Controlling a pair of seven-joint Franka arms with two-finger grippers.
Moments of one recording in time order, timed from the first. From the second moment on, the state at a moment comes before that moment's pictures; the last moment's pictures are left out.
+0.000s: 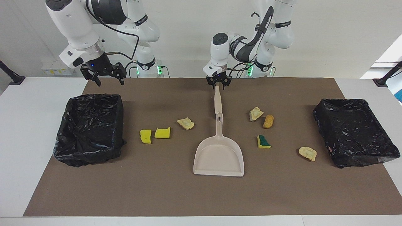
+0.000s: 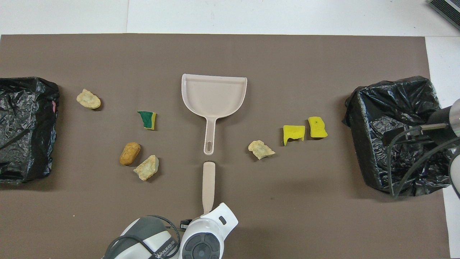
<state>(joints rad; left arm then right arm) -0.82 -0.13 -0.13 -2.49 -0.03 2.29 -0.74 -0.08 -0.09 0.07 -1.76 0.01 1.59 -0.05</state>
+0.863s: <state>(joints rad) -0.67 -0.23 -0.09 -2.40 0.01 1.97 -0.73 -0.03 -0.03 0.08 -1.75 0.02 1.69 -0.04</state>
